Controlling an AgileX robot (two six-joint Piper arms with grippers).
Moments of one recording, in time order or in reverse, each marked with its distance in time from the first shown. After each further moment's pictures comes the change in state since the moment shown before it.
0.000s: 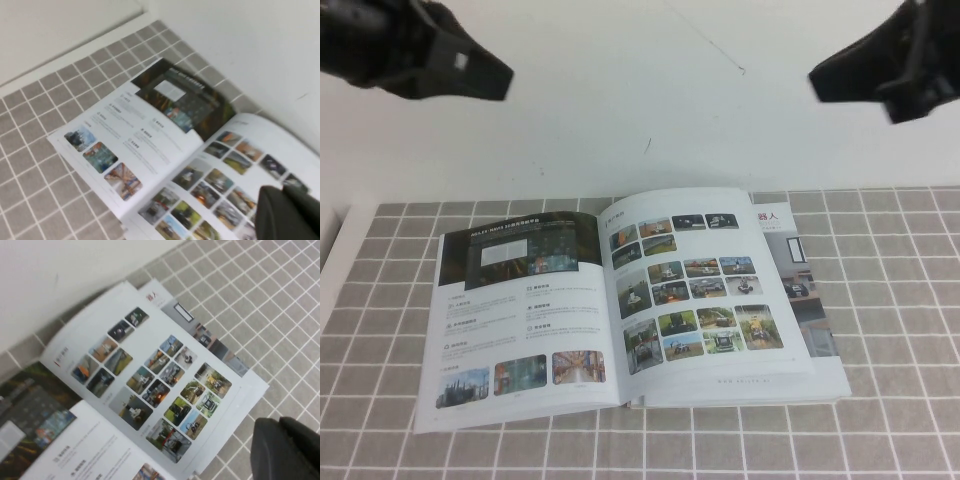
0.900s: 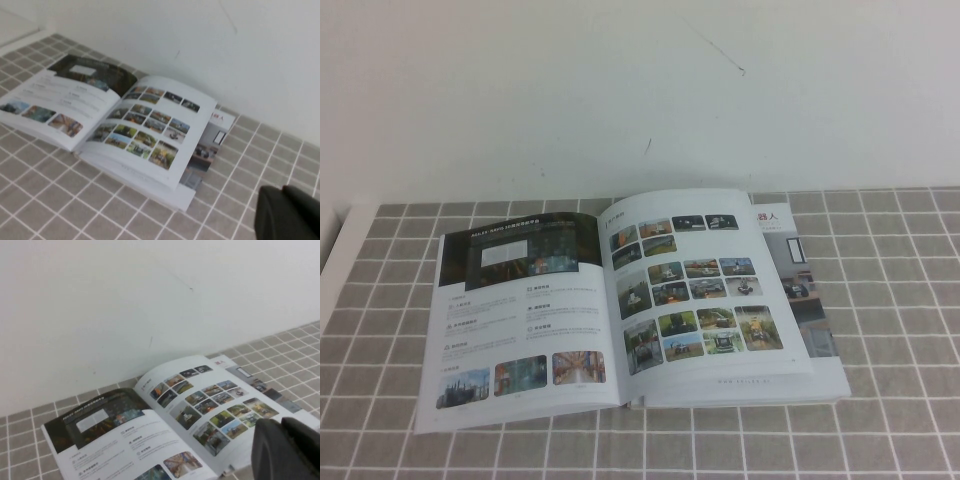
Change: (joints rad) right arm -0.004 -1.118 0.723 -0.443 -0.016 0.437; left arm 0.000 -1.298 1.024 0.193 -0.434 -0.180
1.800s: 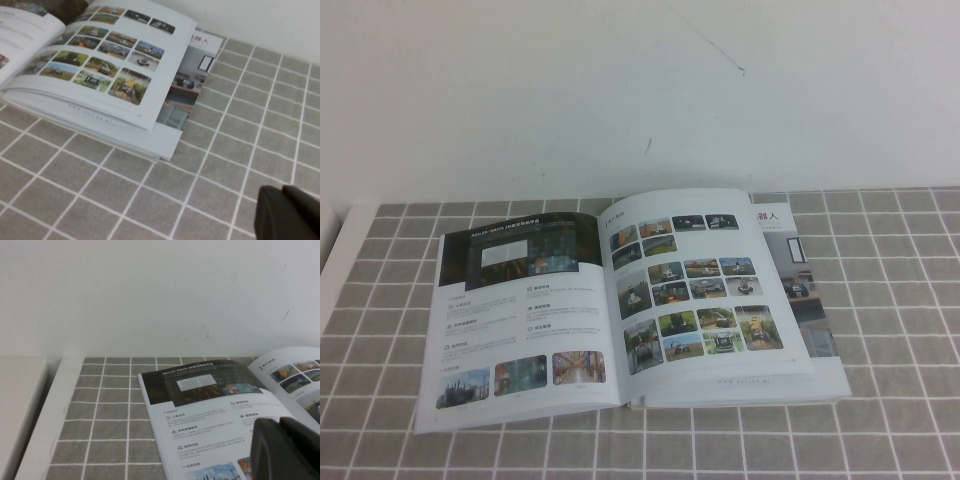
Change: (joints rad) right arm 0.000 0.039 0.705 -0.018 -0.716 -0.003; left arm 0.000 -0.009 0.669 -0.085 -0.804 0.068
